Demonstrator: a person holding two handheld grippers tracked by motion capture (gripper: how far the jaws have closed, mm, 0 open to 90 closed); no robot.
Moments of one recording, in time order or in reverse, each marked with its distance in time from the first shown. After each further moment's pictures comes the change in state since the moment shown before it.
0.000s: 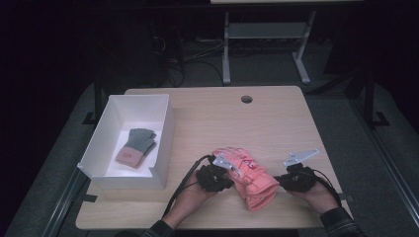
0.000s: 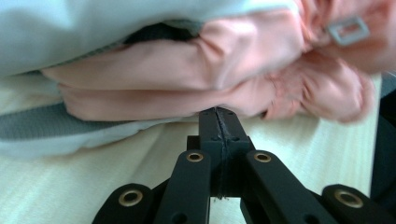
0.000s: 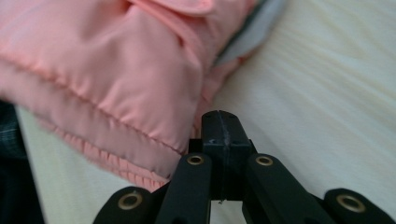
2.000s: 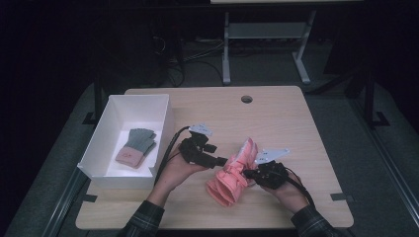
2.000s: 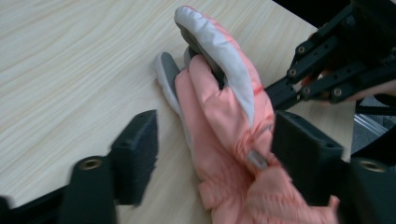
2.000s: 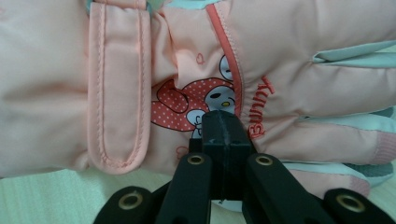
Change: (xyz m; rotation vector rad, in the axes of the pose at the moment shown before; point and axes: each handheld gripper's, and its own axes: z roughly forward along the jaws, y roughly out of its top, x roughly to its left) left arm 0.049 0.032 -0.061 -0.147 -0.030 -0.118; right arm 0.043 0.047 0.043 -0.074 -0.109 -0.080
